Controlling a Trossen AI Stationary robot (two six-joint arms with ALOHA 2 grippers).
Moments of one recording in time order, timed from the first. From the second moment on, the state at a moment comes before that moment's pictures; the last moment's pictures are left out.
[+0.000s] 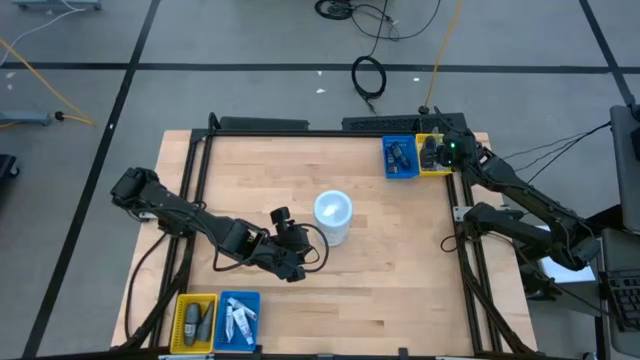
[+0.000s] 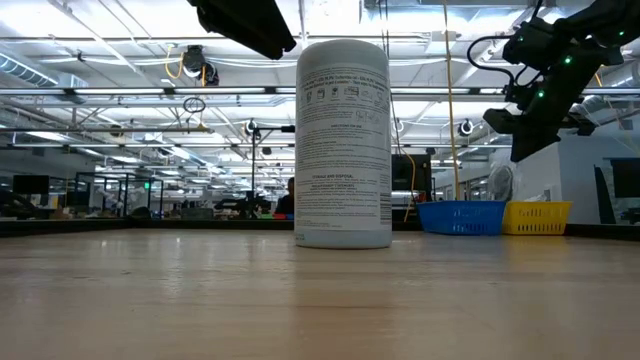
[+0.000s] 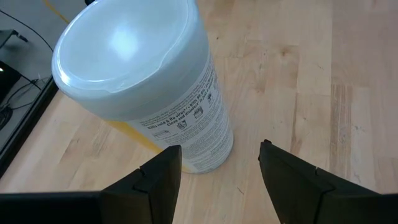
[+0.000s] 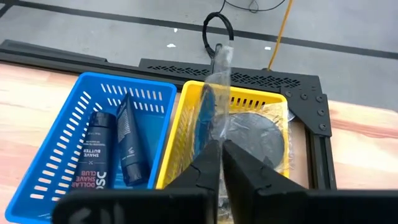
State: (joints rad) left arm -0.41 1.62 1.30 -0.57 -0.60 -0.37; right arm -0.92 0.78 0.55 -0.51 0.36 0.31
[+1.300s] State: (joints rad) left arm -0.43 1.62 1.30 -0.51 -0.60 -0.31; right arm -0.76 0.55 0.56 -0.33 -0.14 0.35
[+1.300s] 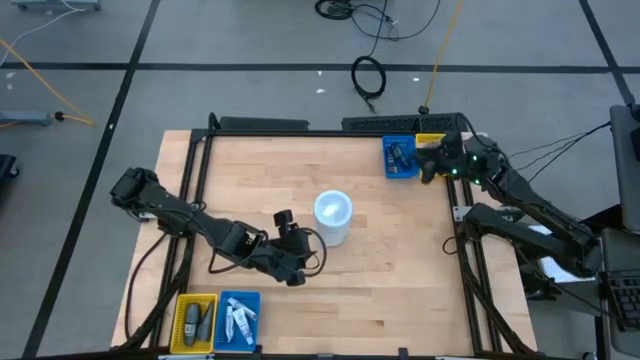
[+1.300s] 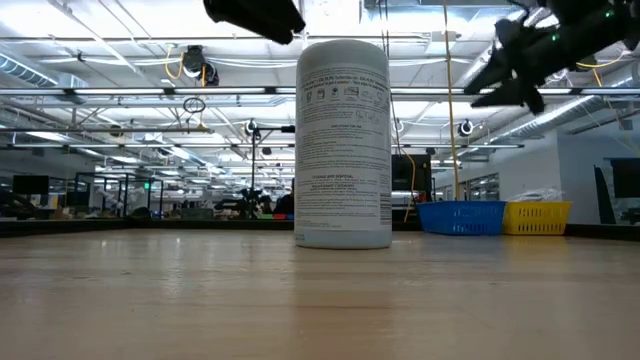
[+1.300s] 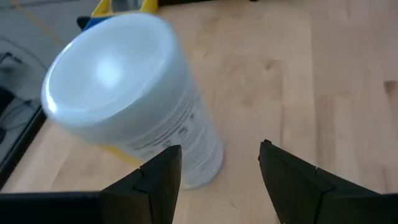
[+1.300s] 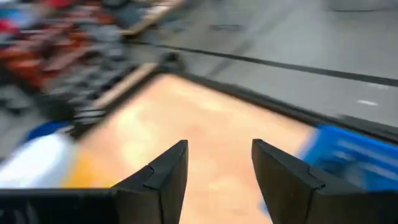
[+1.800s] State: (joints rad) left arm -0.49 1.45 1.25 -0.57 -0.86 -0.30; right arm 0.06 0.62 0.32 0.32 0.10 0.38
